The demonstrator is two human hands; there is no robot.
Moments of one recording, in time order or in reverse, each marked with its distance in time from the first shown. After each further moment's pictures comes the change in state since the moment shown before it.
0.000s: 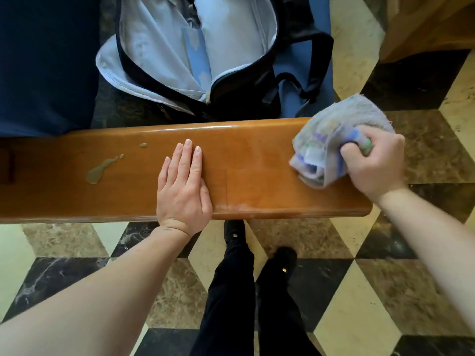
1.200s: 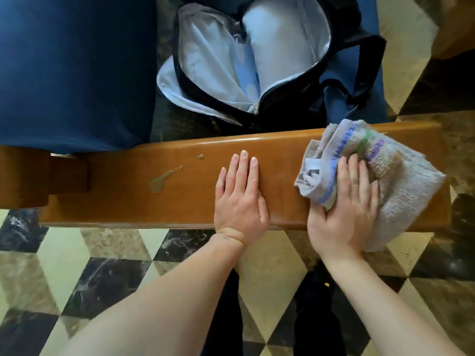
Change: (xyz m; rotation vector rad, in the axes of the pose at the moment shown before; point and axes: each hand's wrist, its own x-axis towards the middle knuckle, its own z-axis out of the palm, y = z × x) left_hand 0.001 0.000 -0.008 0.018 -0.094 0.012; right_hand -0.096 -0.088 0.123 -0.265 0.099 0.130
